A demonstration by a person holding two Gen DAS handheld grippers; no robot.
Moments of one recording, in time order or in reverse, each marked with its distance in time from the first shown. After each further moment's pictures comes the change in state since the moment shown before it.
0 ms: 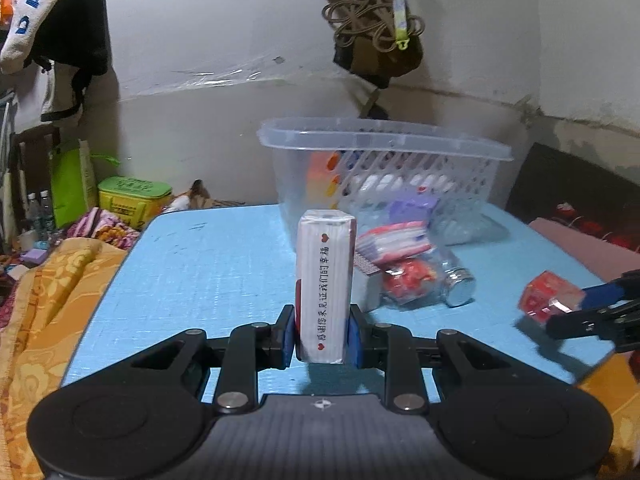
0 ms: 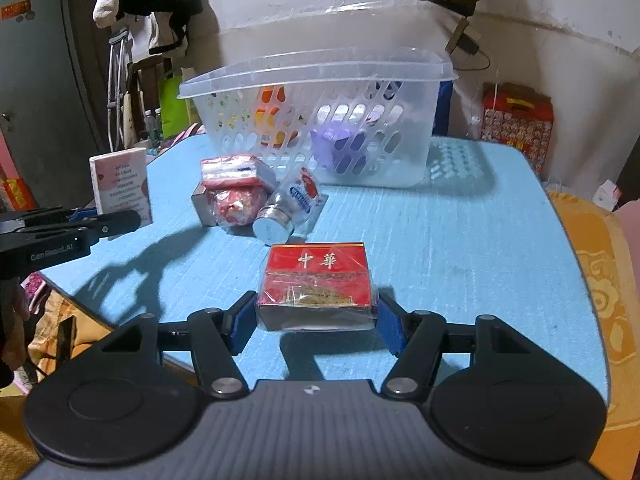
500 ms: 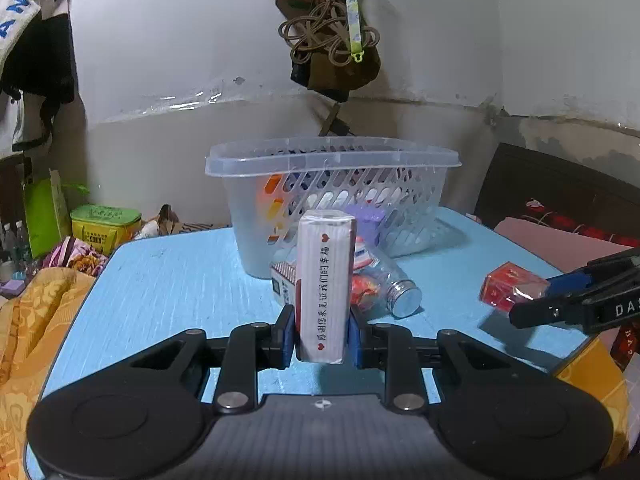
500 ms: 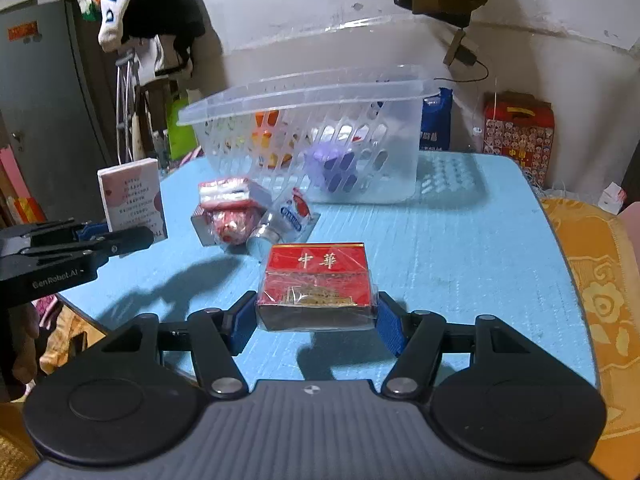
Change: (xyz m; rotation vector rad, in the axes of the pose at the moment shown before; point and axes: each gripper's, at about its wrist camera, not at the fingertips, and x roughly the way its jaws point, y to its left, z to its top) left arm -0.007 -0.032 0.005 0.075 -0.050 -0.059; right arm -0.015 -0.022 -0.001 0.024 -0.069 0.037
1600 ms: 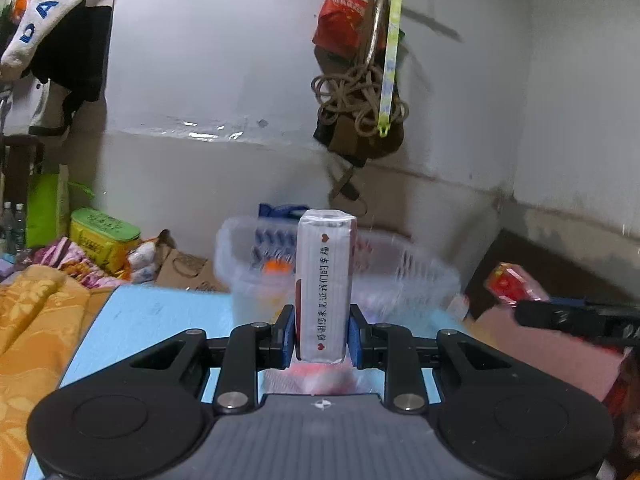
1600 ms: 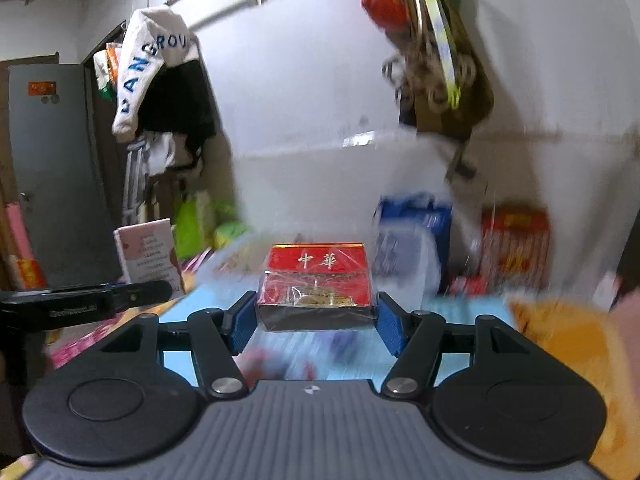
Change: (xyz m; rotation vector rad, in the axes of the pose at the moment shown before) left arm -0.011 0.022 0.082 -0.208 -0.133 -0.036; right arm -0.034 0.017 0.097 -0.052 -0.314 -0.033
